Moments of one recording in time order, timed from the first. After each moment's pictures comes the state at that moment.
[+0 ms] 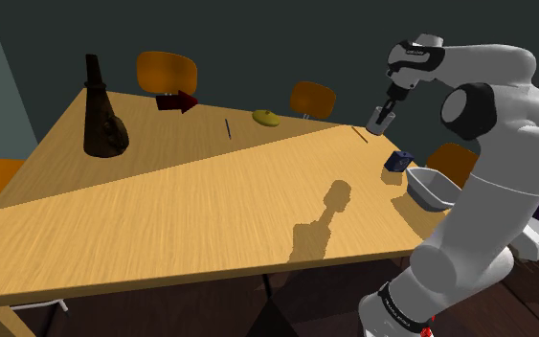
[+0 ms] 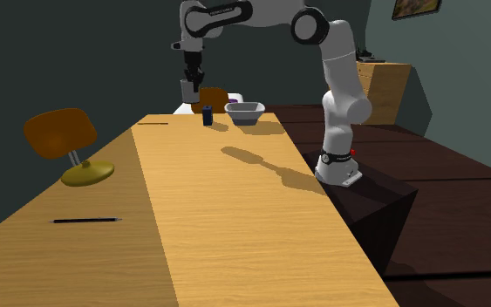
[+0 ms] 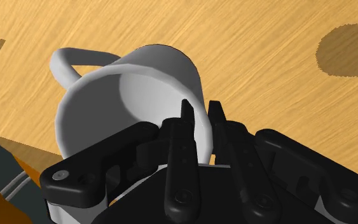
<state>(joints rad) -0.41 0.32 -0.46 -1.45 0.12 1.79 -1.13</state>
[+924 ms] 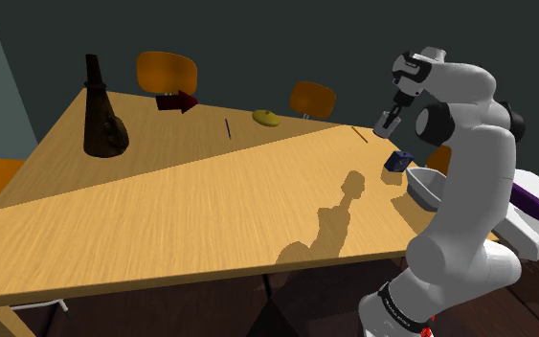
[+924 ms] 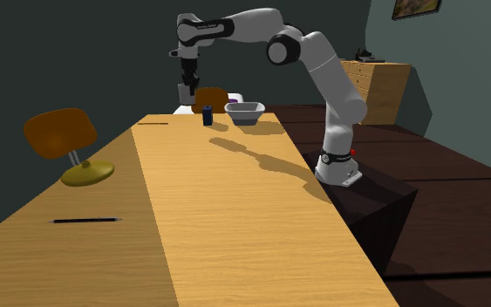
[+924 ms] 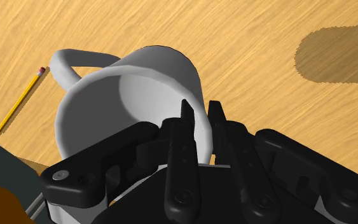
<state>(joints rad) -0.61 0.62 -0.45 -1.08 0.24 1.71 -1.27</state>
